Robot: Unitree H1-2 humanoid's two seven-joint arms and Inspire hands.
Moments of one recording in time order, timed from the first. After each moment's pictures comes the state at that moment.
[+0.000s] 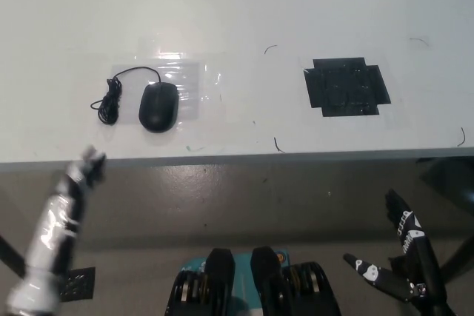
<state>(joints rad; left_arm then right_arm) -0.04 0.26 0.09 -0.17 0.02 -0.27 -0.06 0.02 -0.10 0.04 0.20 -0.05 -0.39 -0.01</state>
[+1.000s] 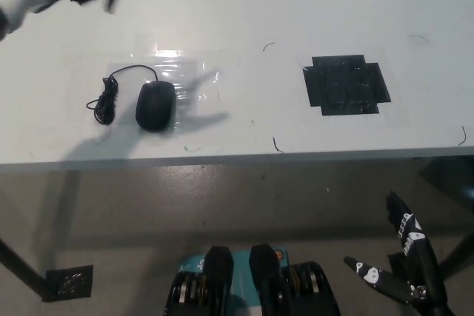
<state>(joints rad) -1.05 0.69 -0.37 0.26 0.00 0.19 -0.53 0.02 -0.10 0.04 0.21 -0.05 -0.39 -0.01</state>
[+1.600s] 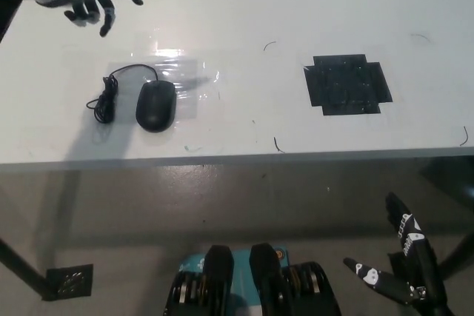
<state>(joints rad) -1.42 0.58 -0.71 0.92 0.23 0.22 -0.85 0.02 -0.10 0.04 0.21 -0.07 -0.39 -0.01</state>
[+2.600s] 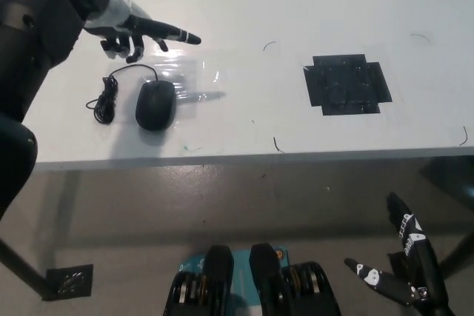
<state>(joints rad) -1.44 0.39 -0.72 1.19 0.42 0.09 -0.91 0.02 -0.10 0.04 0.20 -0.07 -0.41 -0.01</state>
